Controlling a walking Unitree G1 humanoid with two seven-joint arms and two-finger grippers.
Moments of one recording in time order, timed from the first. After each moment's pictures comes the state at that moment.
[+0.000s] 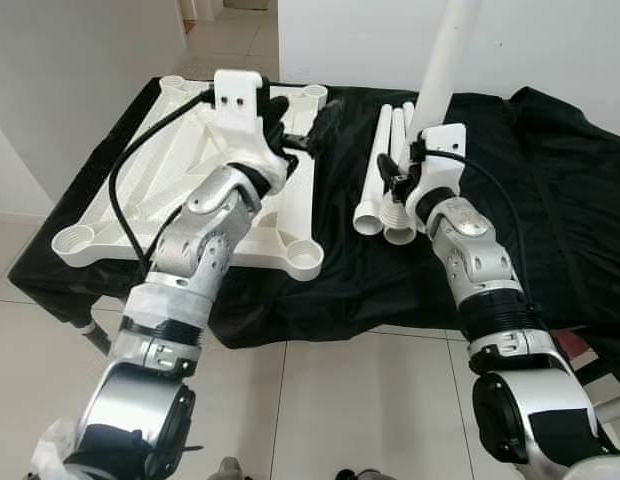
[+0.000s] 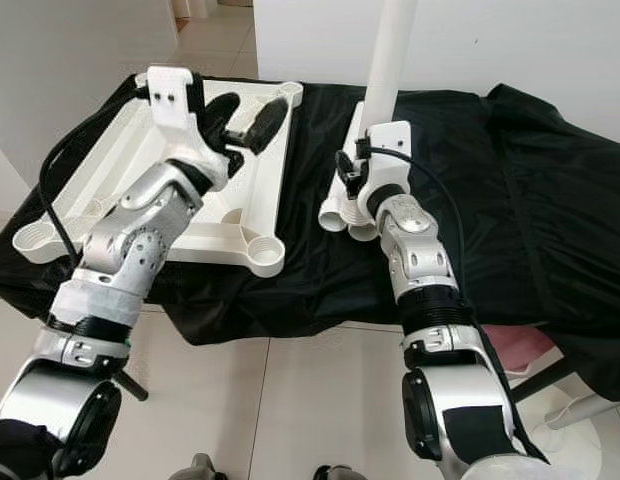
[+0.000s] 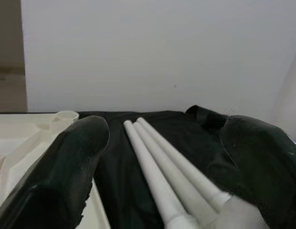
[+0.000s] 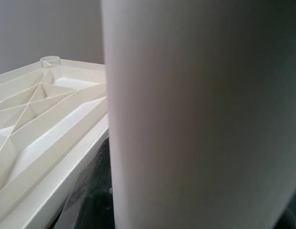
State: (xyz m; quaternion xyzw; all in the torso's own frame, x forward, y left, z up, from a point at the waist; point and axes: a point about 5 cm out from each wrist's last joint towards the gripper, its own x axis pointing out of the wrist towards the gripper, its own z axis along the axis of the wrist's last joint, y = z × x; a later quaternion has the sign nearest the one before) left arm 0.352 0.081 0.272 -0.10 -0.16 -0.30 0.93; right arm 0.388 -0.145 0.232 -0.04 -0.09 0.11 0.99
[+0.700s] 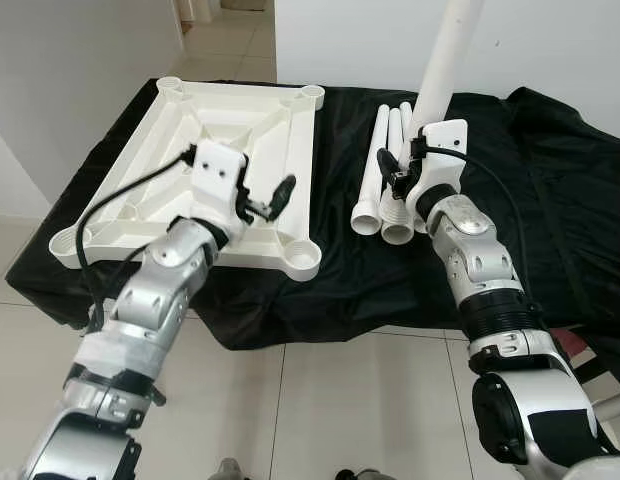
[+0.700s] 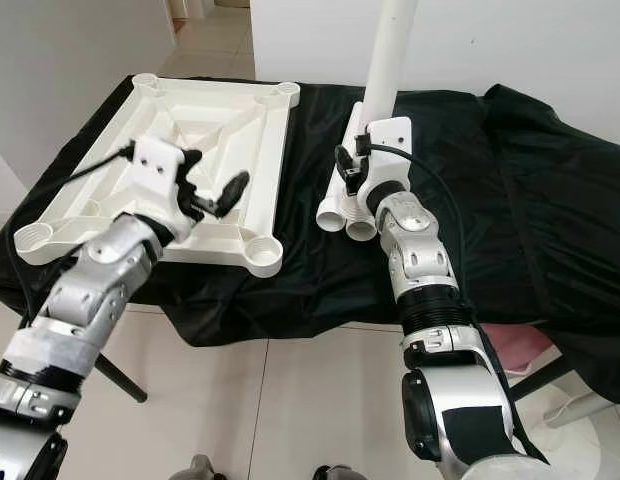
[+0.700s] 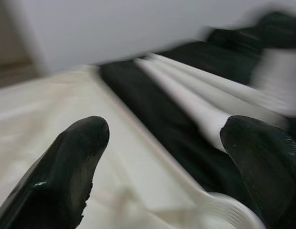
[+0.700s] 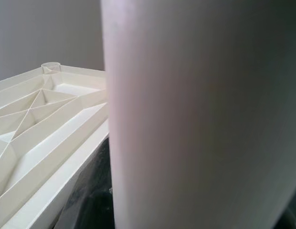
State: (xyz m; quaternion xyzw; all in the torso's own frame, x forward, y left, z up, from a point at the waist) left arm 0.334 0.108 0.208 0.07 -0.09 -0.34 0.93; right arm 0.386 -0.144 0.235 -0.04 -0.10 0.11 0.99
